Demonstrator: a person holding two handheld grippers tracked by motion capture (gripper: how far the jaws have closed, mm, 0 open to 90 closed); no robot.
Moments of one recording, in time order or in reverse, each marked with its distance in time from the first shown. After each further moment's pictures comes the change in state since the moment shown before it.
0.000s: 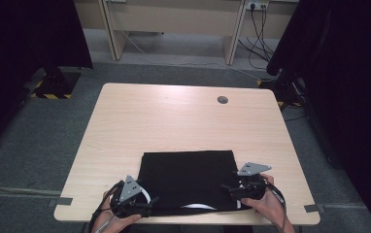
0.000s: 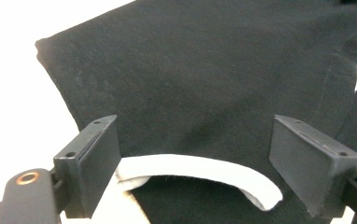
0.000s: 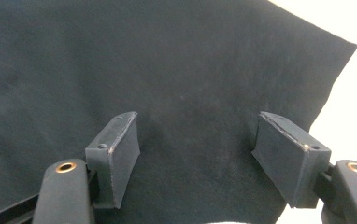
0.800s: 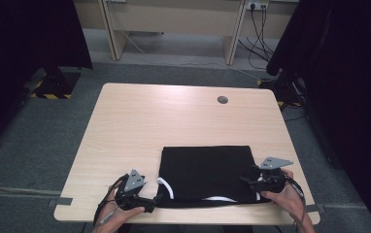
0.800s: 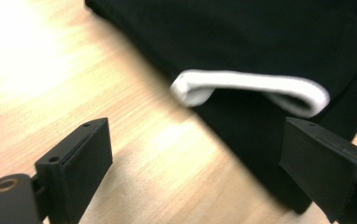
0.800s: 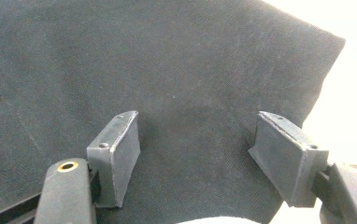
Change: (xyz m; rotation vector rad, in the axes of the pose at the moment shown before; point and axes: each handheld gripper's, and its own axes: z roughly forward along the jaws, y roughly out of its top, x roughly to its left) left arm 0.012 0.007 0.021 0.039 -0.060 -0.031; right arm -0.061 -0.025 -0.023 -0.022 -0.044 0.024
